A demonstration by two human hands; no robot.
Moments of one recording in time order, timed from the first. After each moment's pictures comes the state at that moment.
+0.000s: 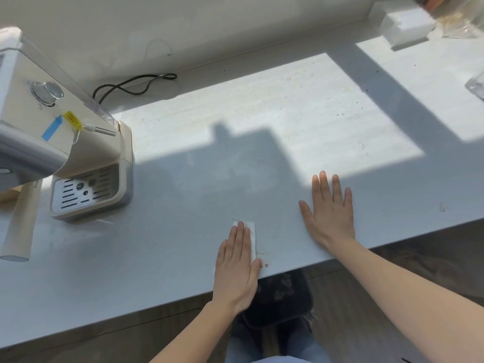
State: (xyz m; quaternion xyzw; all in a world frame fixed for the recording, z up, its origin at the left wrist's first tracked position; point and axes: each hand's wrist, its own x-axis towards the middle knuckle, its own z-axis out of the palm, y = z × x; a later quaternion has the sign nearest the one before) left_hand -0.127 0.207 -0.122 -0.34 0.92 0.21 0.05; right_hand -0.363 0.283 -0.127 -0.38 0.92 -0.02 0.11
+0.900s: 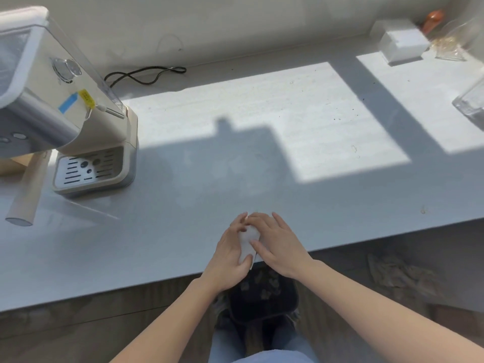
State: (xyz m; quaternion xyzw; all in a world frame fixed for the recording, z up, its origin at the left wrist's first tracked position) left_hand -0.125 0.203 -0.108 -0.27 0.87 0.42 -0.05; right_hand -0.271 0.288 -0.091 -0.61 0.72 -0.23 0.25
